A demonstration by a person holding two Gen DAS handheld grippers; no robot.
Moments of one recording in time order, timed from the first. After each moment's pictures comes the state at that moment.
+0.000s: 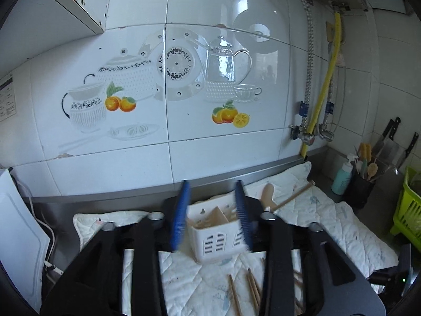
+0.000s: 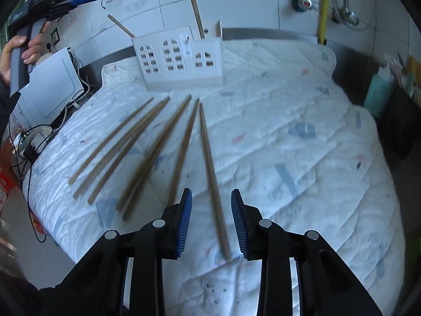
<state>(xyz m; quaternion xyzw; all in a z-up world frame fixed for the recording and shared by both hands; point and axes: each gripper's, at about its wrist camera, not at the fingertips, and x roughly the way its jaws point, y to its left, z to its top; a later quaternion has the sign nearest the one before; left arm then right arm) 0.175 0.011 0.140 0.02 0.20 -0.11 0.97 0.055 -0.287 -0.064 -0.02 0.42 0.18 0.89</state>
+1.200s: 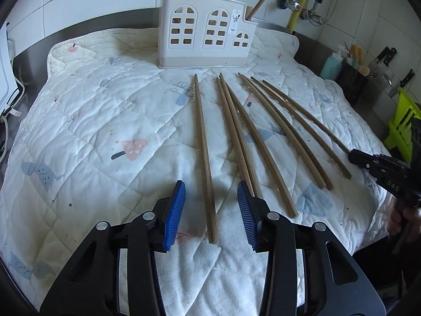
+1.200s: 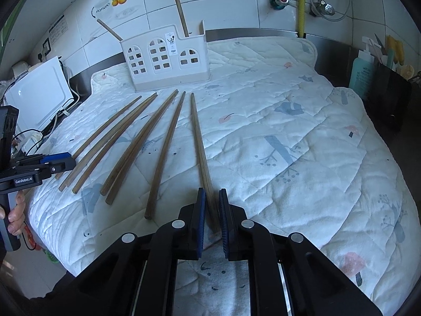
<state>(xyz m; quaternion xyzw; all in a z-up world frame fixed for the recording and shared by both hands) 0.055 -0.008 -0.095 -0.02 0.41 -0.13 0.90 0.033 -0.295 -0.092 0.00 0.38 0.14 0.91</state>
